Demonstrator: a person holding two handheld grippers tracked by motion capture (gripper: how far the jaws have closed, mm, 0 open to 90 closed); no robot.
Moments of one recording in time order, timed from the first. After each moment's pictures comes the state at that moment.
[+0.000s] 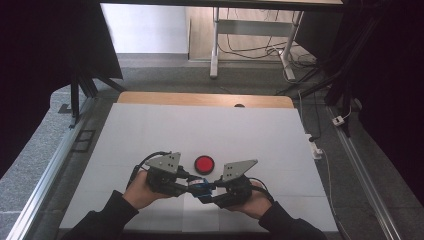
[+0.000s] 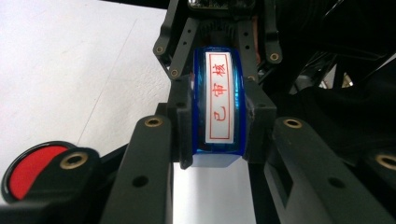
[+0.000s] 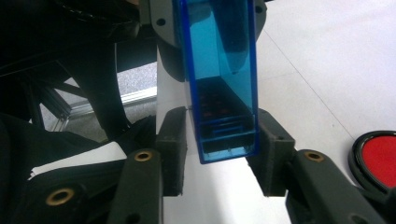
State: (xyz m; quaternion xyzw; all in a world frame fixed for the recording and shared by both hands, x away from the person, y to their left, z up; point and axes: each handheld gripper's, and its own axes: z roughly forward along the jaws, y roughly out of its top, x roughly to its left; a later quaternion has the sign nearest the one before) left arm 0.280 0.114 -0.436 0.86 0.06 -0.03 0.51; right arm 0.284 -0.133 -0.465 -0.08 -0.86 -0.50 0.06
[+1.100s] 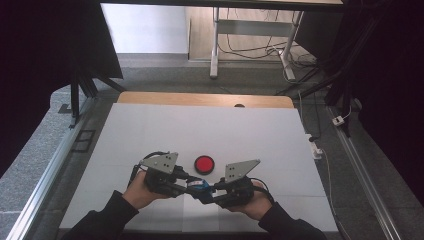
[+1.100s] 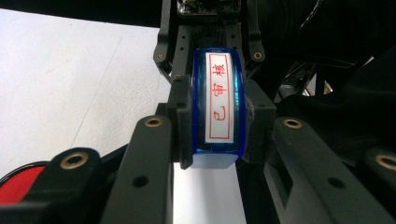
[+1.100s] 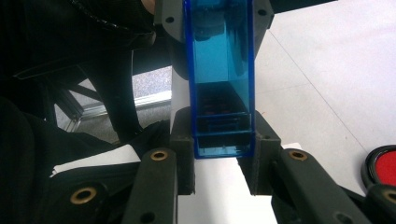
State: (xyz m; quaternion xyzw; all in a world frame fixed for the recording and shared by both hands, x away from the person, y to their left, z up) left arm 0.280 0.119 -0.437 0.84 0.03 -0.05 0.54; right arm 0.281 -0.136 -0.459 -0.06 -0.86 -0.51 0.07
